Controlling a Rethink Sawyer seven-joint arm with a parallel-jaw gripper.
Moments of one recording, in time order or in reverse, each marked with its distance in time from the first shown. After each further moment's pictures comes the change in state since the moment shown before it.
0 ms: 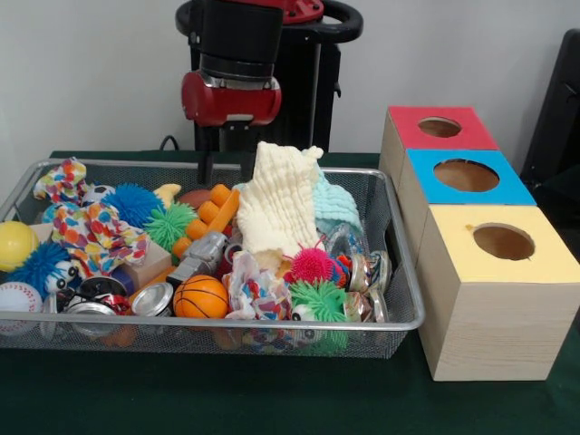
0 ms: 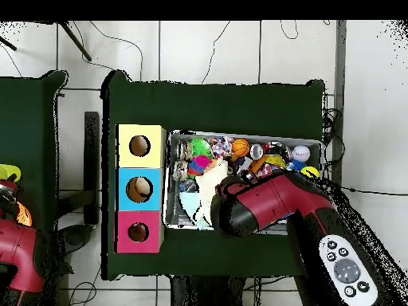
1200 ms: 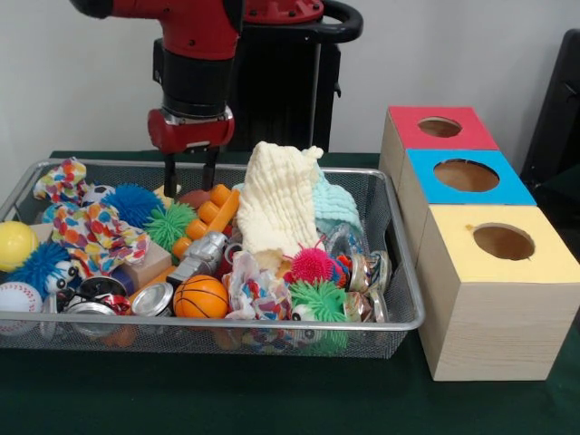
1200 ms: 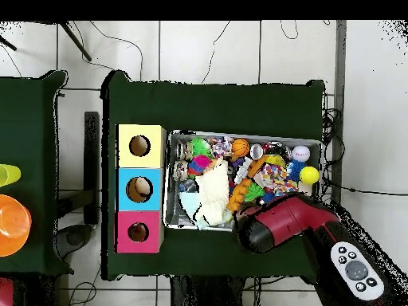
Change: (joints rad) arm -0.089 0.141 -0.054 0.057 -0.145 0.000 0.000
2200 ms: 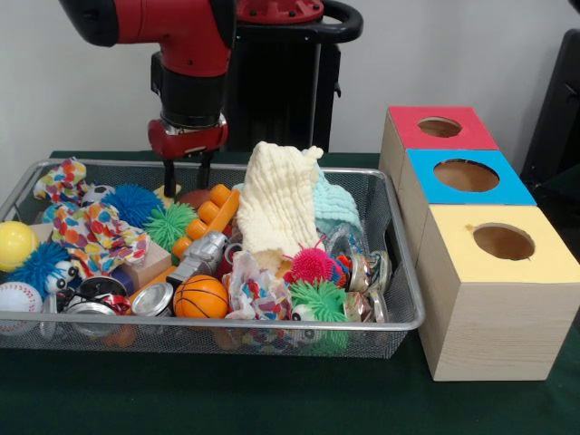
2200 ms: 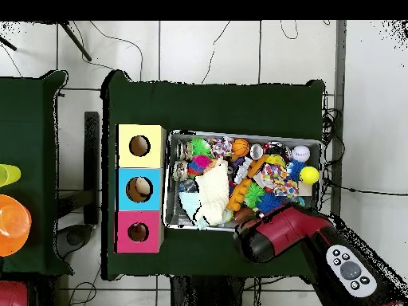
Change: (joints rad) arm -0.013 0.073 -0.036 0.025 -0.103 0.000 0.000
